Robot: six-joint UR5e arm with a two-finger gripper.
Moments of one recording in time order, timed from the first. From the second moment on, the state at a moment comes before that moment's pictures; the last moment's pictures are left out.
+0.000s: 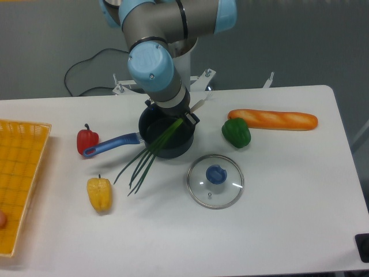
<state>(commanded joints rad) 2.34 -1.70 -1.66 -1.57 1.89 1.24</state>
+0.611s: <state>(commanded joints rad) 2.43 -1.63 -1.66 -1.62 1.90 1.47</state>
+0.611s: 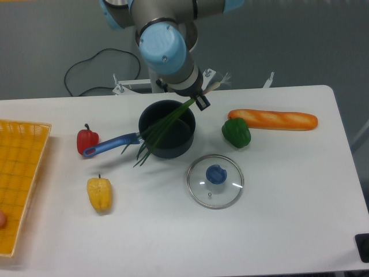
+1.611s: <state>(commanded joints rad) 2.42 -1.56 -1.66 -1.69 2.10 1.54</state>
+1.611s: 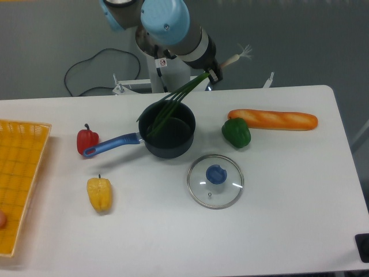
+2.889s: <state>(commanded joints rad) 2.36 -1.64 -1.75 -1.68 2.15 1.49</state>
